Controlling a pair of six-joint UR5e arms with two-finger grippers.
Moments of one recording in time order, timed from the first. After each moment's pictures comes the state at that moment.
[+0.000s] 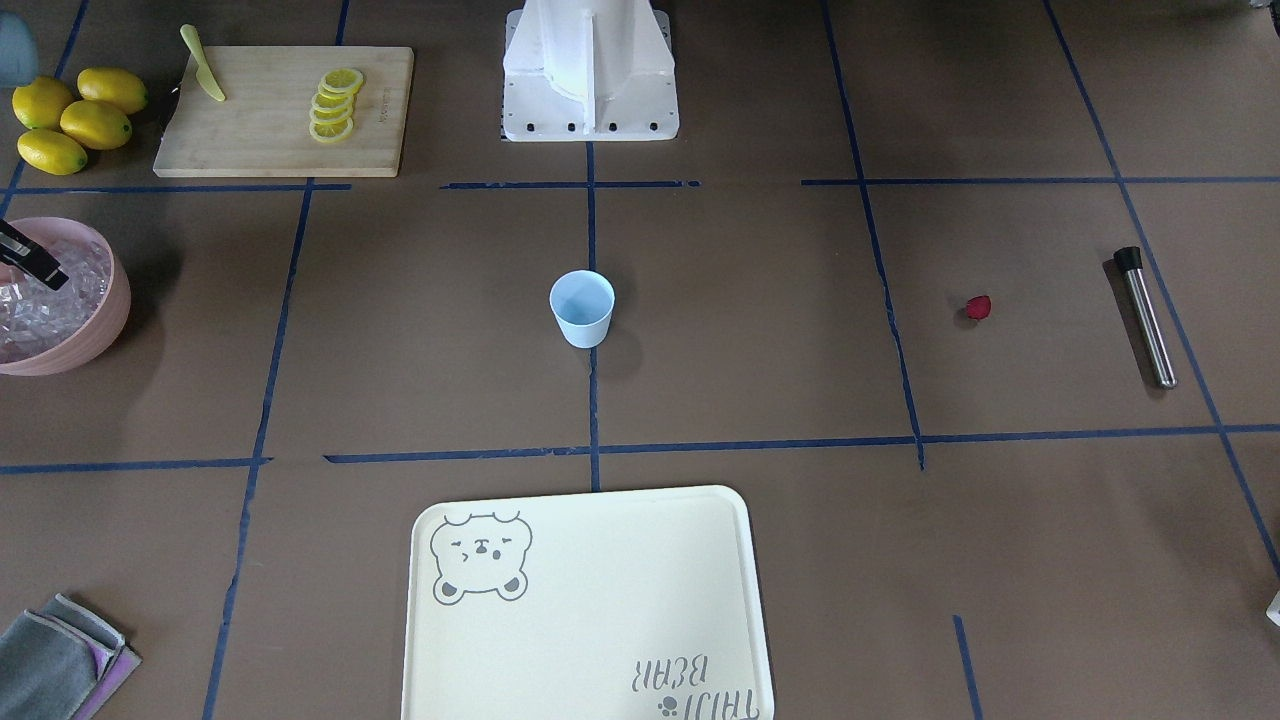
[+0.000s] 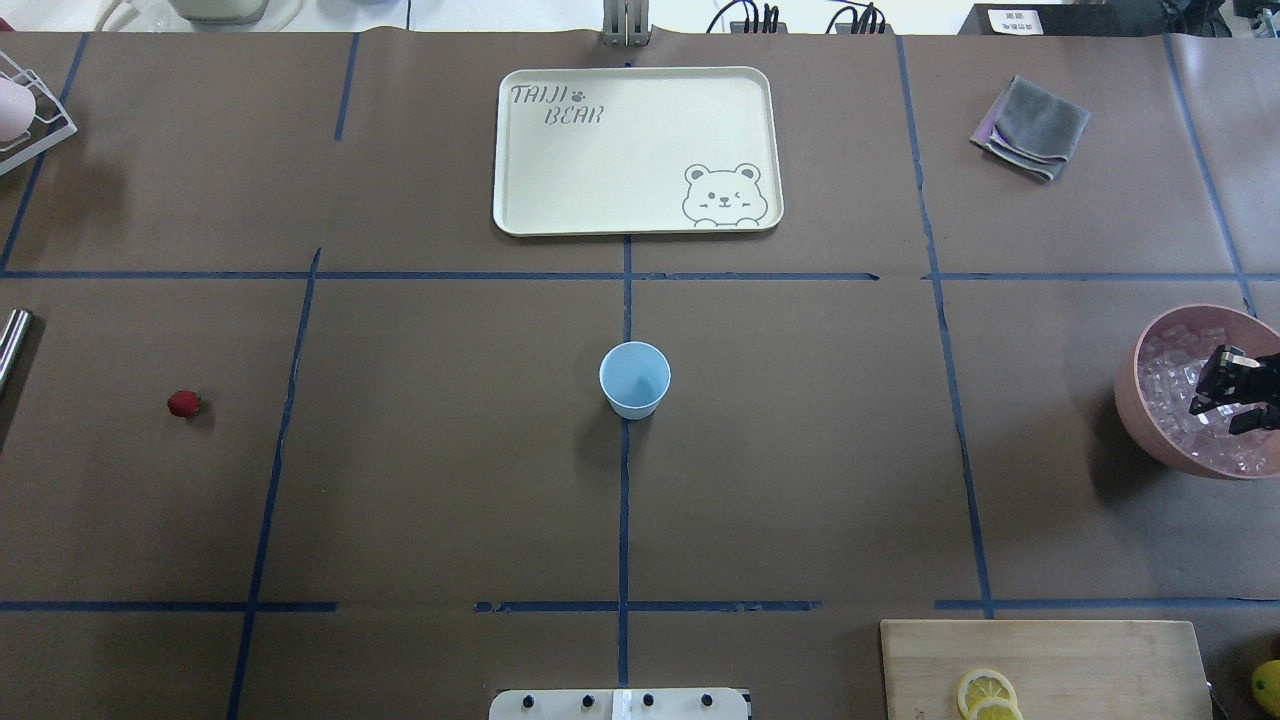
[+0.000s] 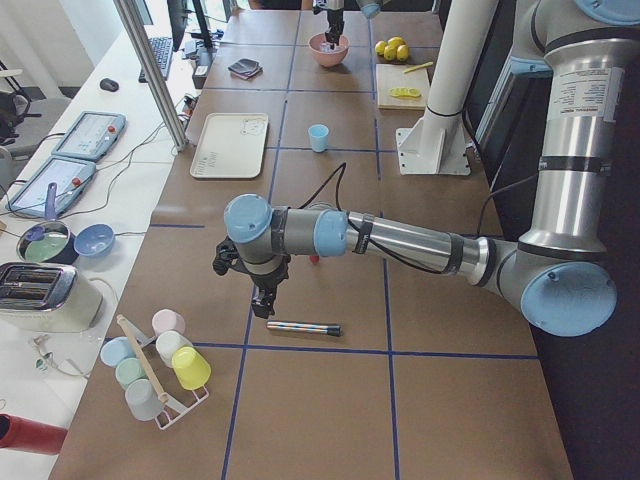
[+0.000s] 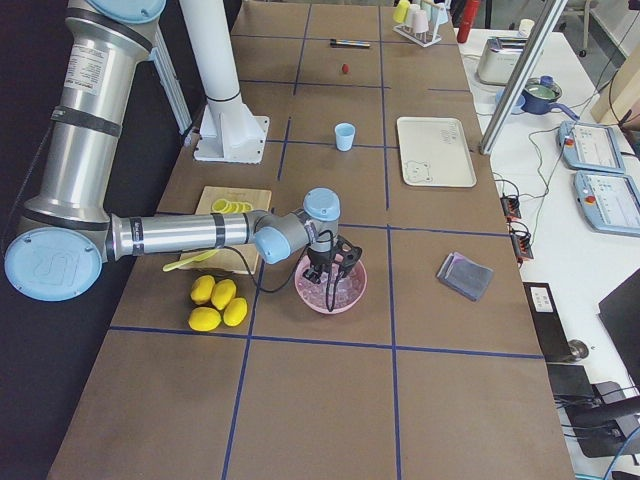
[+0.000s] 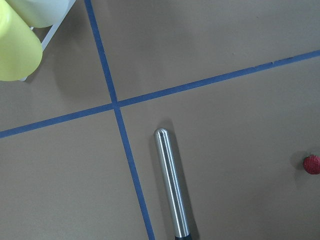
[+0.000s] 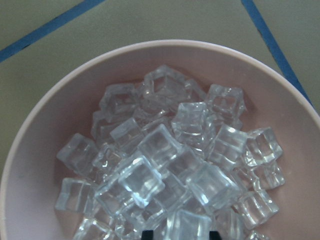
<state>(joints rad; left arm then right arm) -1.52 -1.61 -1.73 -1.38 -2.41 0.22 1.04 -1.83 1.85 -1.13 2.20 1.23</state>
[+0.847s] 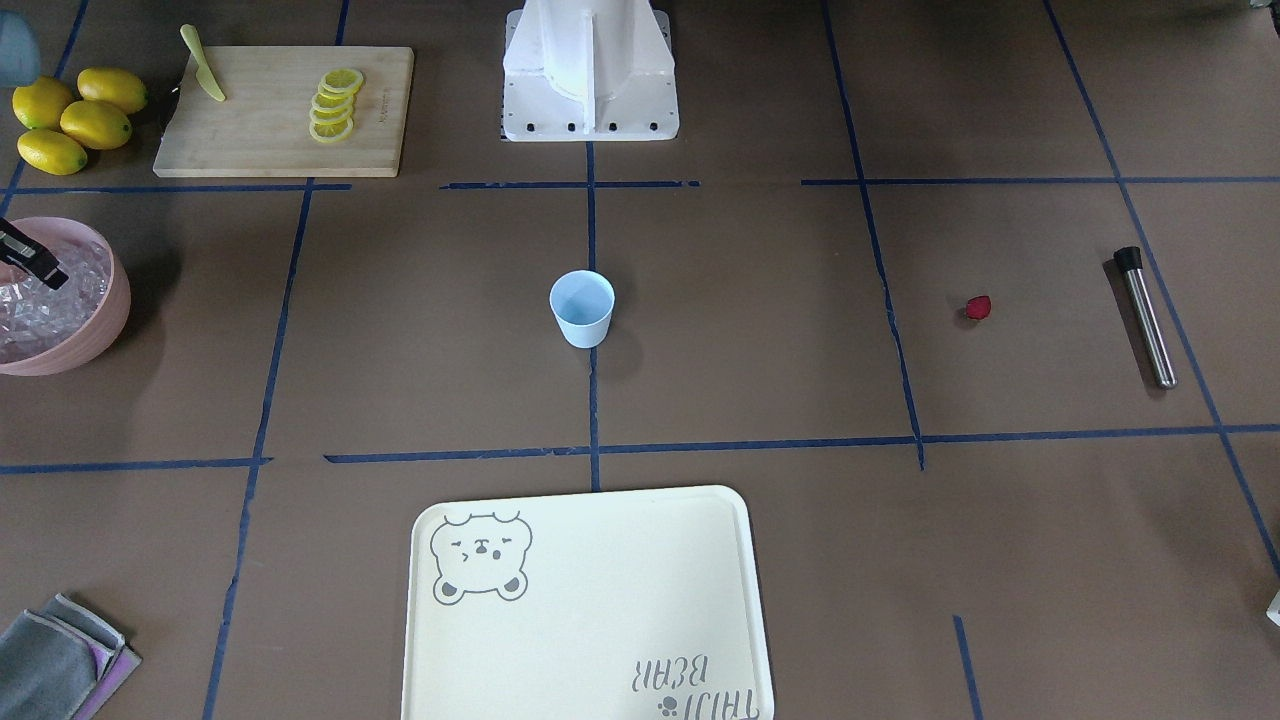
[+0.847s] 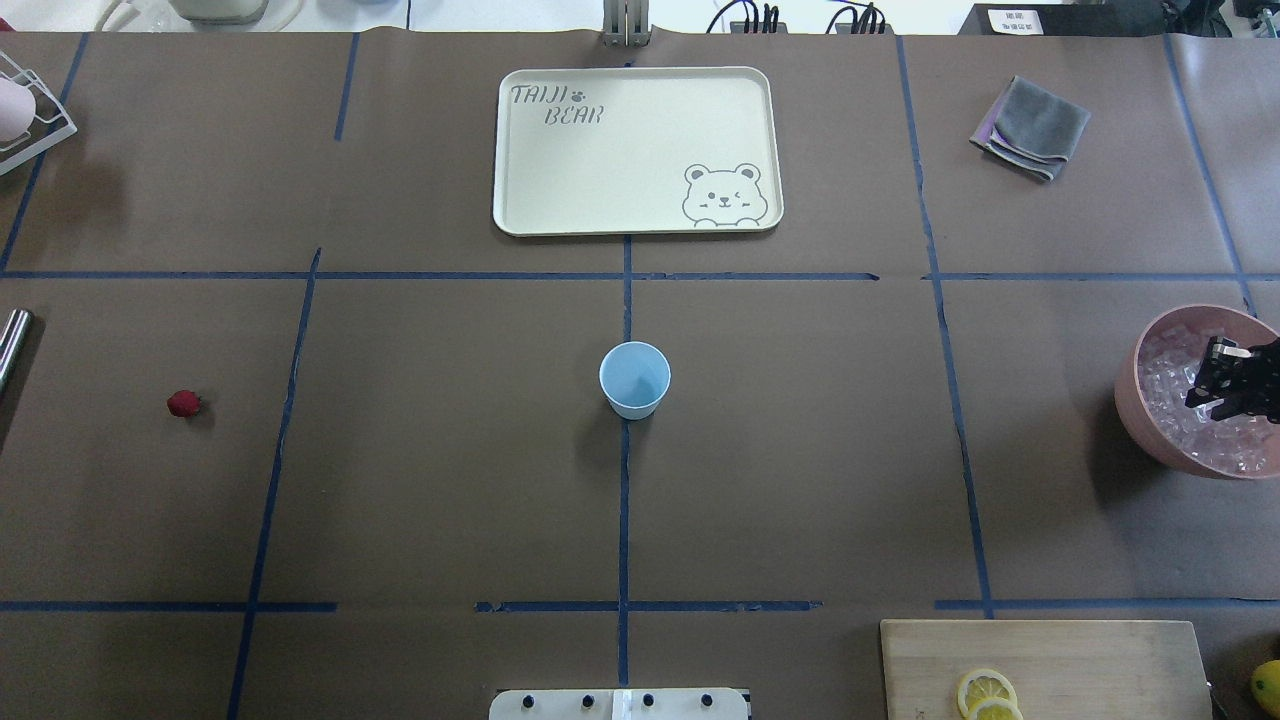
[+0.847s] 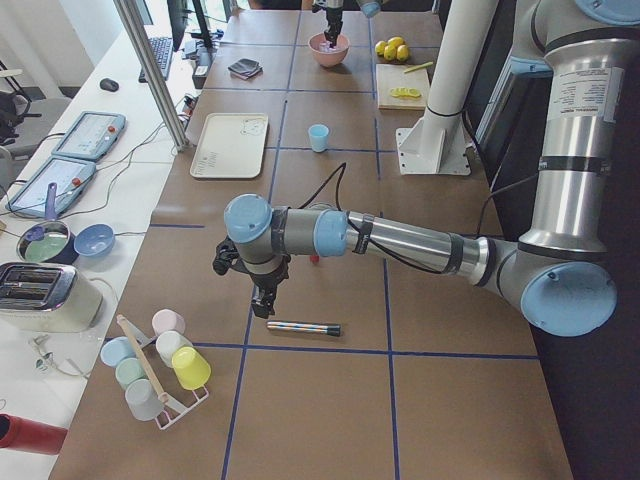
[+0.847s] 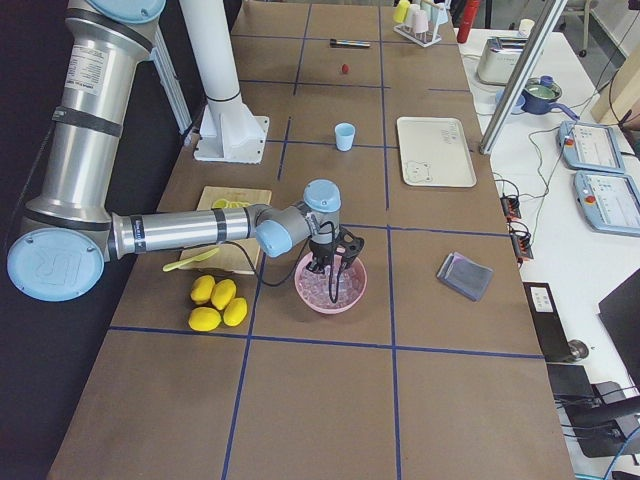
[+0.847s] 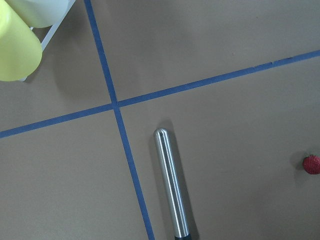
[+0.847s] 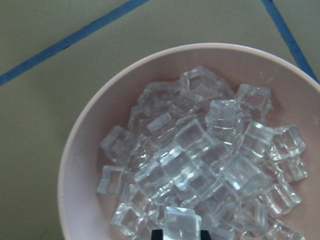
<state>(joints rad) -1.52 -1.61 -1.73 -1.38 -2.42 0.22 1.04 -1.82 1.90 -1.13 2.20 1.23</state>
